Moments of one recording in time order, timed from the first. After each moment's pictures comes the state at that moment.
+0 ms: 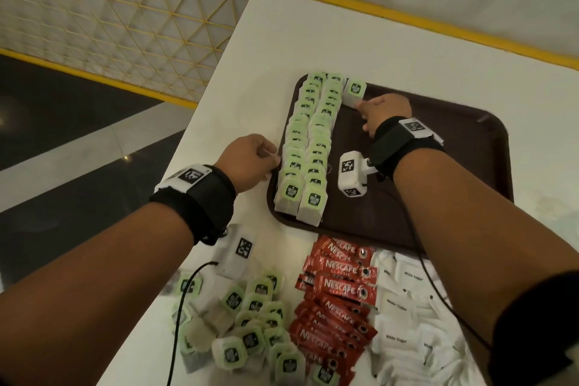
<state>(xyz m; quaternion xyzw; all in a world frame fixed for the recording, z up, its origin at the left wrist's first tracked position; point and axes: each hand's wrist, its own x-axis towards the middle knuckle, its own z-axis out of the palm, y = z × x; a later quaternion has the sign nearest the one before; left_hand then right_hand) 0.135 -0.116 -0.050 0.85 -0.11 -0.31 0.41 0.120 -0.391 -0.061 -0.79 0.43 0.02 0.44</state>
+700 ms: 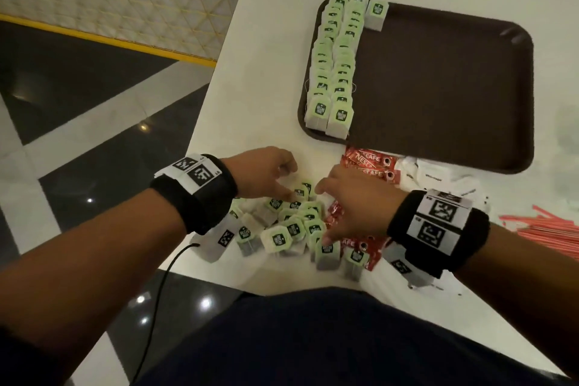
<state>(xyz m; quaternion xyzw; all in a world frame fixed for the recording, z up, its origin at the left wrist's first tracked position) 0.037 -0.024 -0.033 0.81 -0.35 -0.45 0.12 -0.093 -0.197 -0.009 -0.91 -0.04 0.36 0.17</state>
